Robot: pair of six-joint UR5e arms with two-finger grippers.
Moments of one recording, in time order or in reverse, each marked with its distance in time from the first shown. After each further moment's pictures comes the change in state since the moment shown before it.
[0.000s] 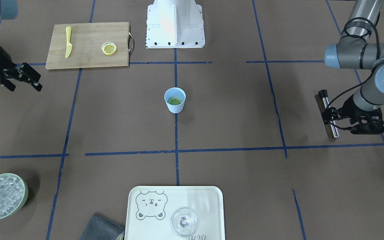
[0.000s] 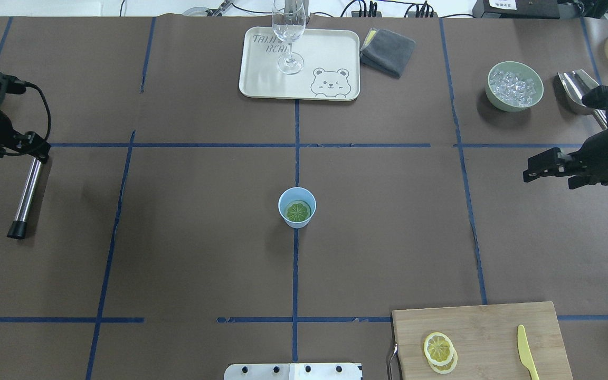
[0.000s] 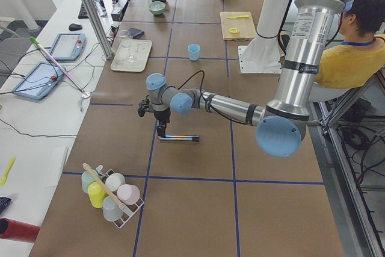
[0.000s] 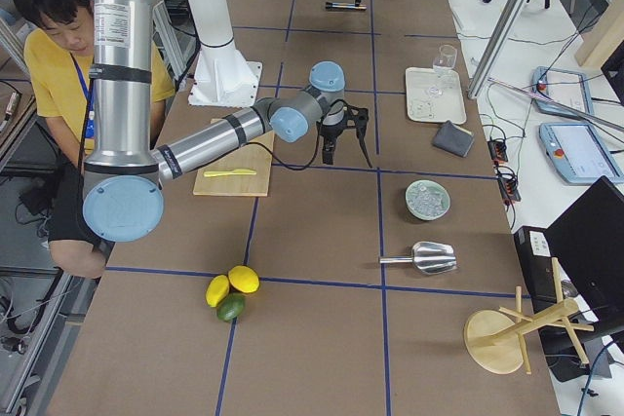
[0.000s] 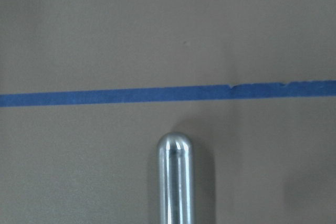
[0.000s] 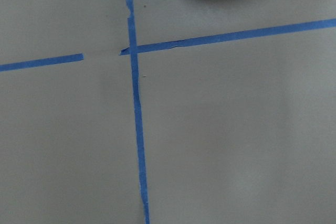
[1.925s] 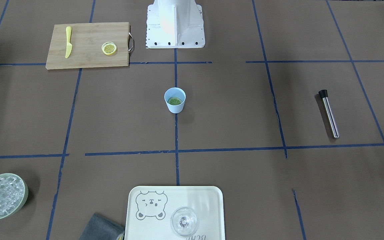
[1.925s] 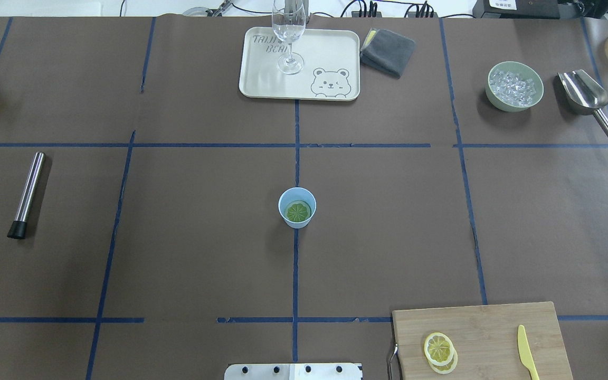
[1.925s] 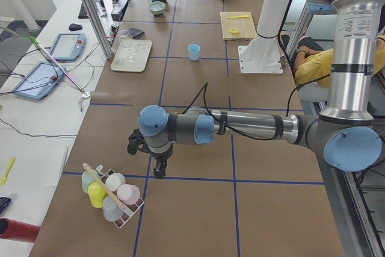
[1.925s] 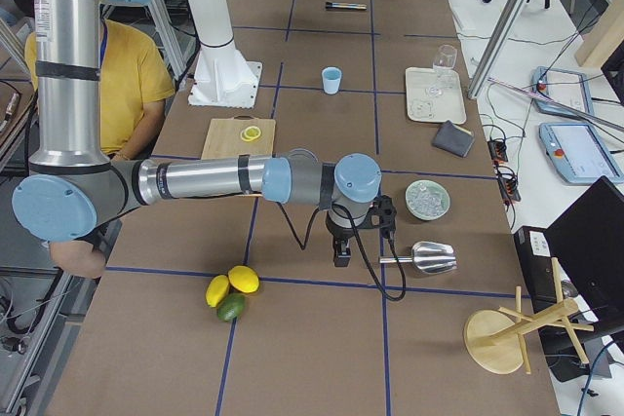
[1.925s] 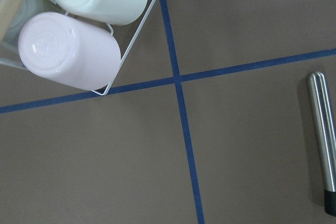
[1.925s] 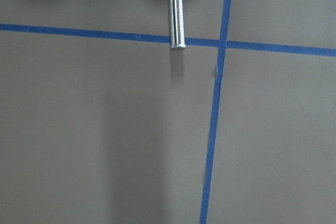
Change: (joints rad) left arm -0.492 0.185 -0.076 0.269 -0.228 0.581; right arm 0.528 0.006 -0.244 -0.470 0.169 -1.038
